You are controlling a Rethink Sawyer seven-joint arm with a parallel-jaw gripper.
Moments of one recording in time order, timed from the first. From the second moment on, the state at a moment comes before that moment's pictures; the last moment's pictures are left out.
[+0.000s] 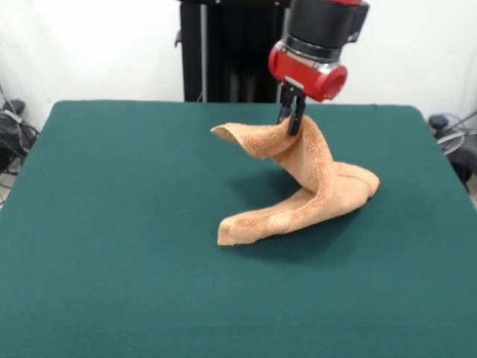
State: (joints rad) arm 0.08 -0.66 -0.27 1.94 0.28 0.18 2.22
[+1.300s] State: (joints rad) arm 0.14 -0.69 -0.33 1.89 0.30 0.44 2.22
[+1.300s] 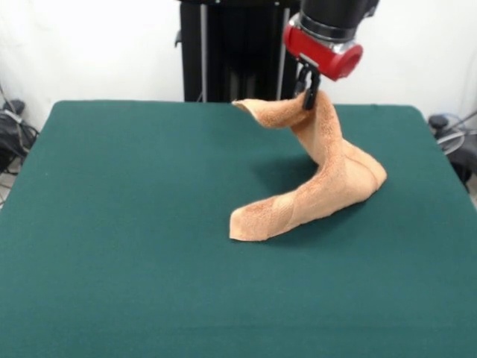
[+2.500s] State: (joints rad) arm 0.10 -0.75 -0.33 1.86 0.30 0.58 2.22
